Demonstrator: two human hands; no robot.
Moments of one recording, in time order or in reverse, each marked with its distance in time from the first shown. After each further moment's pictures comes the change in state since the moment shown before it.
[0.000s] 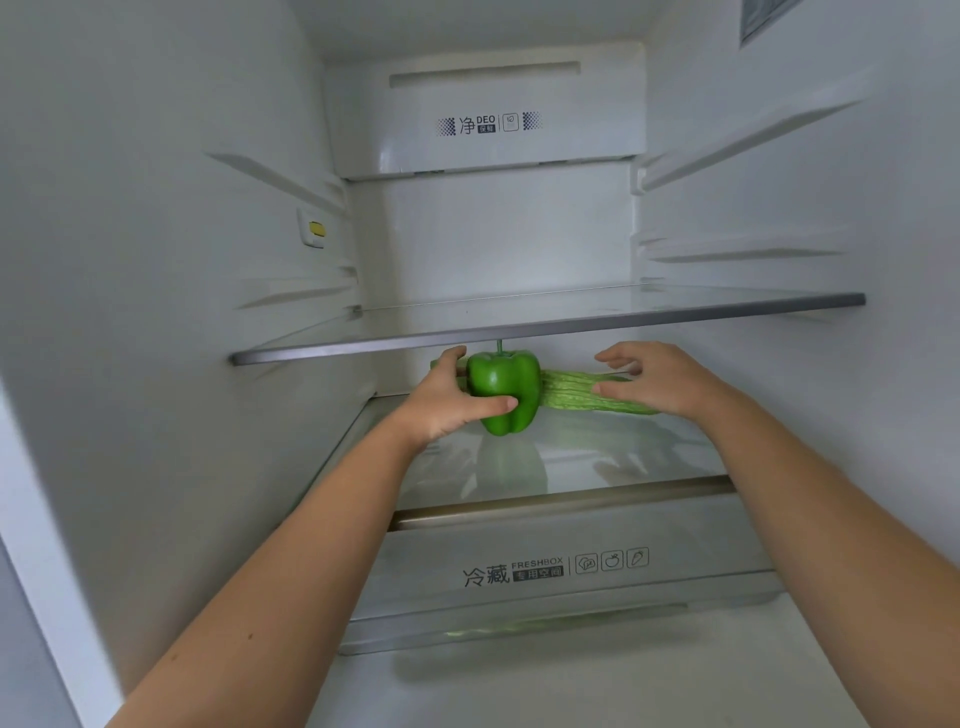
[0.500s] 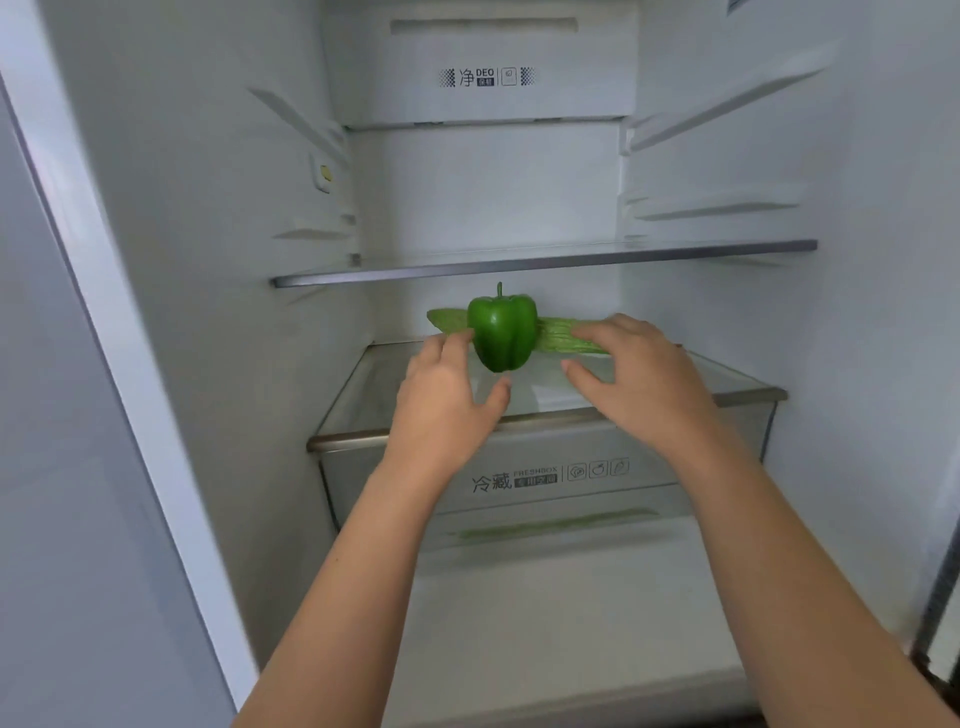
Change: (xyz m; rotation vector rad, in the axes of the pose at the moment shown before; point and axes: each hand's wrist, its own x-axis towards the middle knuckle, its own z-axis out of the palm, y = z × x) left_hand -0.115 0.011 0.020 0.415 0.358 0.255; right_hand -0.119 -0.091 0.023 -0.281 0.350 -0.199
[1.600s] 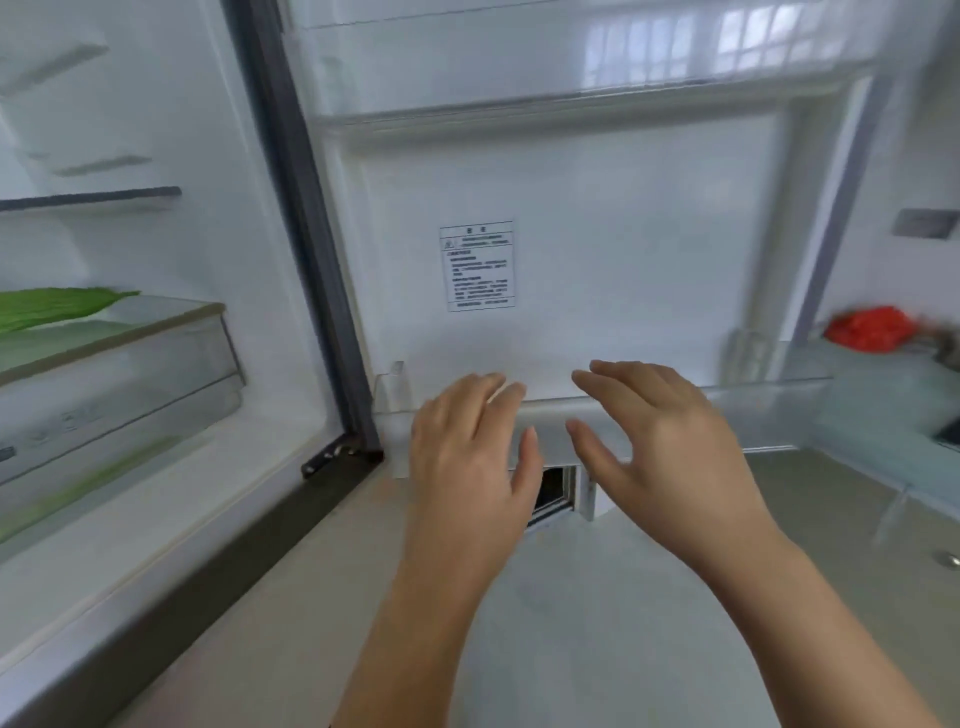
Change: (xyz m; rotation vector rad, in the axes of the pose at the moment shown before) left_hand -0.288 0.271 0.030 -0.639 -0.118 0.761; right_hand -0.366 -0.058 -0.291 -0.740 0.201 0.530
